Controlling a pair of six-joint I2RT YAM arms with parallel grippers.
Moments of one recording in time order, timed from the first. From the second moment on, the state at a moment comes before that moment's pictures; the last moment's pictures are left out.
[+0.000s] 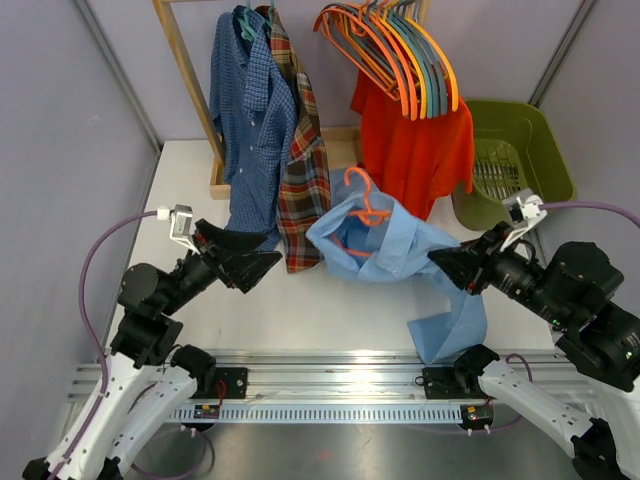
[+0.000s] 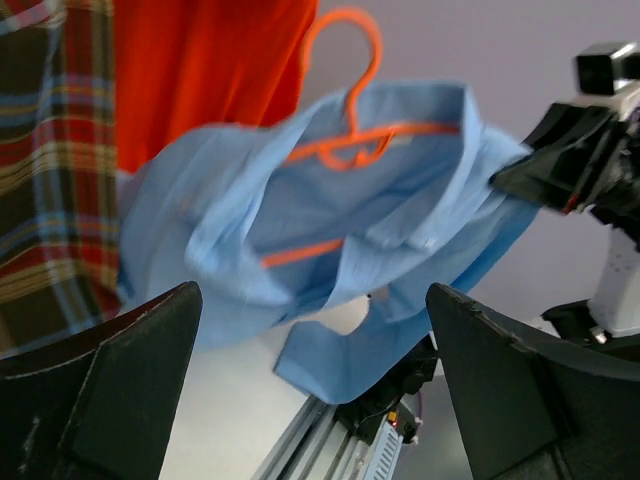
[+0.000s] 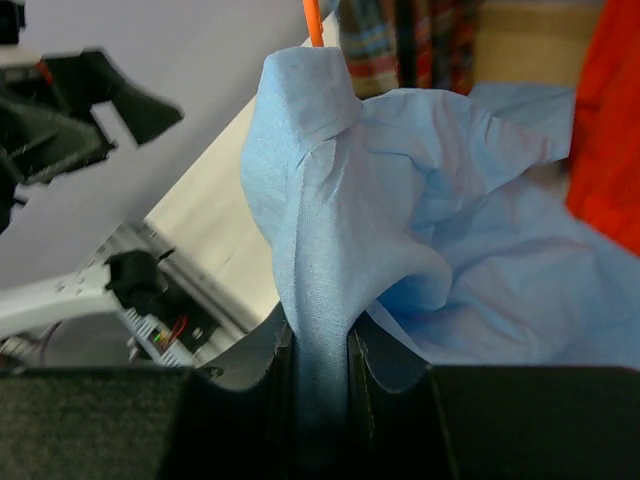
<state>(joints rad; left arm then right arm) -0.43 0.45 0.68 -0.02 0.49 -0.73 0.62 0.65 1.37 -0.85 -0.11 0.34</state>
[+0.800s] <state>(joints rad) -1.14 0.92 0.81 0.20 -0.29 -0.55 0.62 0.54 1.14 -0.77 -0.39 0.50</state>
